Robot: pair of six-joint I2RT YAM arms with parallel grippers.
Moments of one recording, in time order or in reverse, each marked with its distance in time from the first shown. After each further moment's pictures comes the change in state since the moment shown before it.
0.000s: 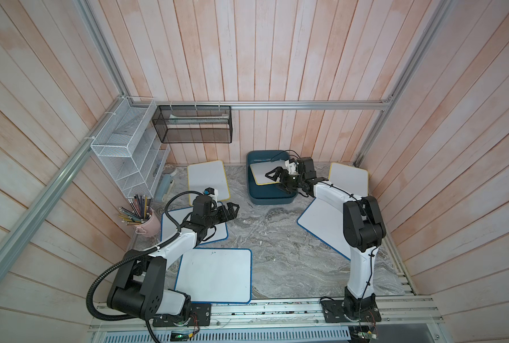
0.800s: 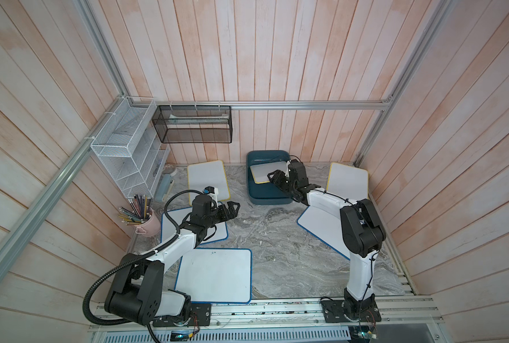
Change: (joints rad) left arm -0.006 -0.029 -0.002 0.010 -0.001 -0.006; right arm 0.103 -0.065 -0.122 0.156 0.455 0.011
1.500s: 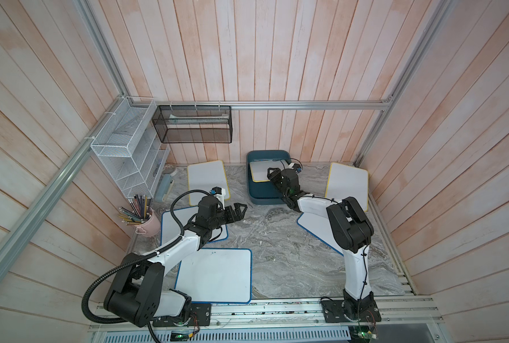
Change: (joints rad) left arm -0.083 -0.006 0.000 0.027 -0.005 -0.028; right arm 0.059 0.116 -0.035 0.356 0.297 0.253
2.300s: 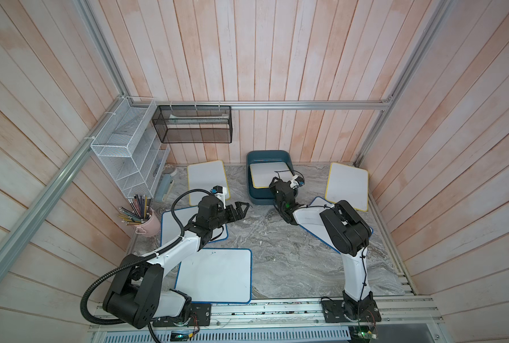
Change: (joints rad) left arm -0.020 -0.010 0.000 0.050 0.026 -0.043; right arm 0.090 -0.016 -0.178 0.214 0.338 0.063
